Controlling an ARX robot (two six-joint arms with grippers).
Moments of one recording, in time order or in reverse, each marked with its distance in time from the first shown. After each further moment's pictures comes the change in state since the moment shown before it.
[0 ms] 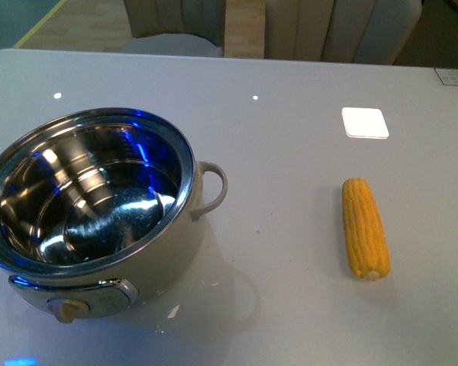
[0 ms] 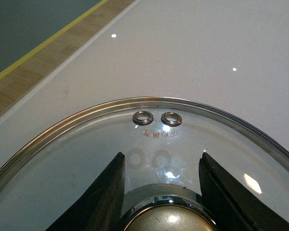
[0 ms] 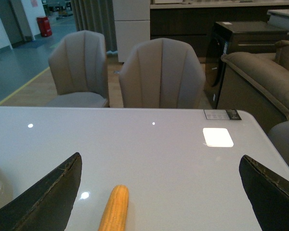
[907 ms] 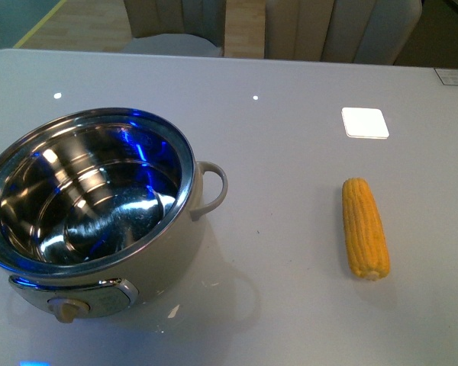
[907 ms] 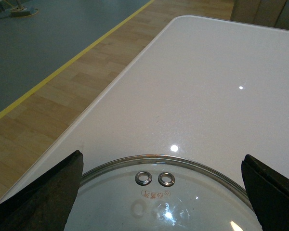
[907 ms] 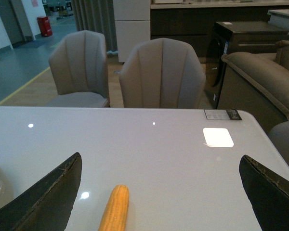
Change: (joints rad) left arm -0.024 -0.146 -0.057 0.010 -0.048 -0.003; right arm 0.000 0.000 0.000 0.000 0.000 0.000
